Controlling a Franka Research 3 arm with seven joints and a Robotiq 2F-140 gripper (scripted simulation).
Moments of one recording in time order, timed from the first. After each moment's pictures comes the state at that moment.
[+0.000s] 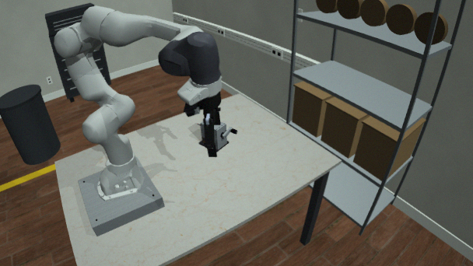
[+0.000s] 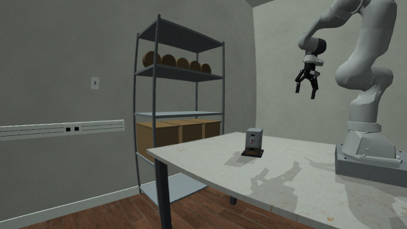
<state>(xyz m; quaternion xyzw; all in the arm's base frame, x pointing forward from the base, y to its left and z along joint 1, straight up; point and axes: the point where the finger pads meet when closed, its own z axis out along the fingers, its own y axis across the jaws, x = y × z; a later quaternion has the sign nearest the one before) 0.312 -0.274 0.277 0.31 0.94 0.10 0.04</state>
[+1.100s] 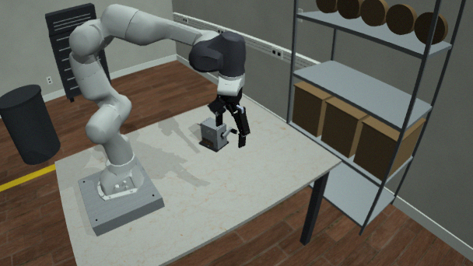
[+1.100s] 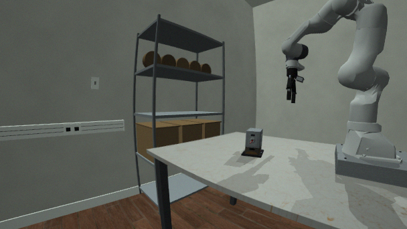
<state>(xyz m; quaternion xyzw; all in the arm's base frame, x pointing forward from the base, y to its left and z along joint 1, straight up) 0.400 -0.232 0.236 -0.03 1.00 0.05 0.01</state>
